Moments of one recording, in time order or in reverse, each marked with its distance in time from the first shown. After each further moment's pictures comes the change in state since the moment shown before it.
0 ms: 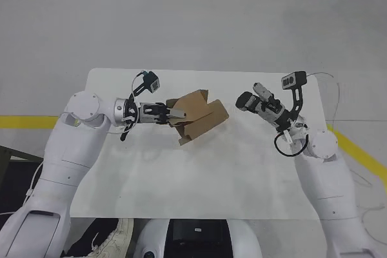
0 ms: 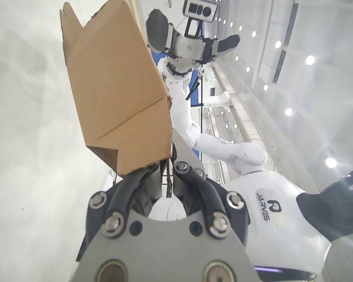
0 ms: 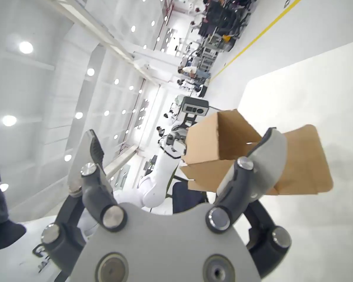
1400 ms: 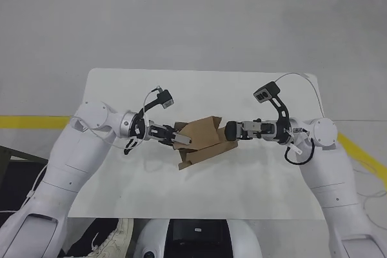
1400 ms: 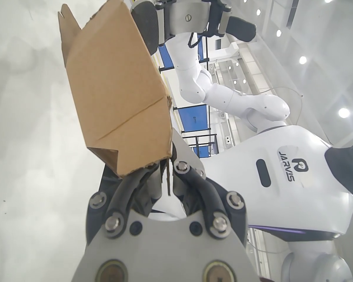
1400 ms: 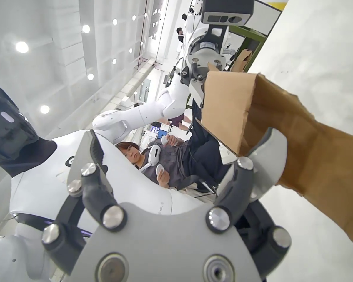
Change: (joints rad) left arm 0.021 0.038 0.113 -0.077 -0.078 -0.109 -0.098; right arm 0.104 0.020 -0.072 0.096 0.123 0.049 0.552
